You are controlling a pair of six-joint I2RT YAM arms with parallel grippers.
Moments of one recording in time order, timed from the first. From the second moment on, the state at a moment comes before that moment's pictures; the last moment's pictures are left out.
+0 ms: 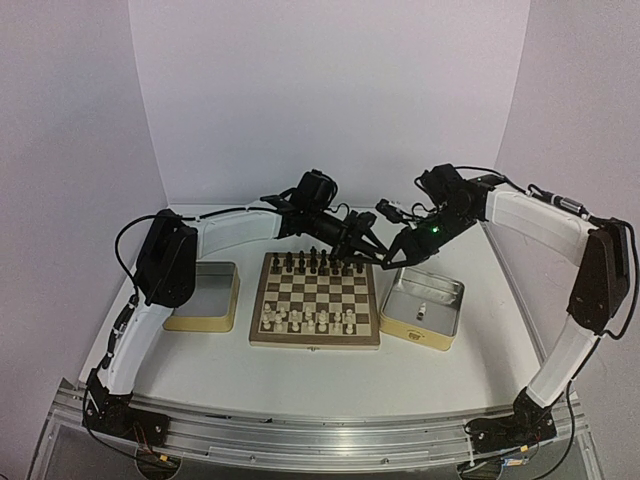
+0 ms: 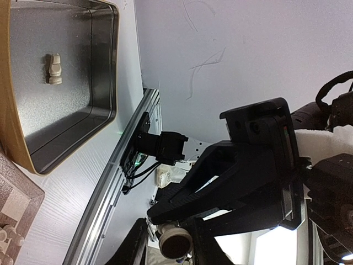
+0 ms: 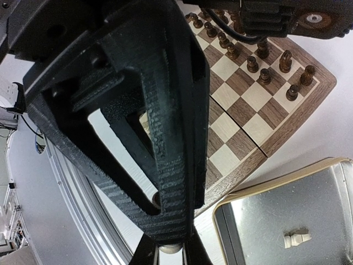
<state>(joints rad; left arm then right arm) -0.78 2.43 2.14 -0.24 1.20 -1.12 0.48 1.71 1.49 -0.90 -0.60 -0.11</state>
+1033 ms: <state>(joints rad) -0.77 2.43 2.29 -0.55 1.13 -0.90 0.51 1.71 1.55 -0.98 -0.60 -0.12</state>
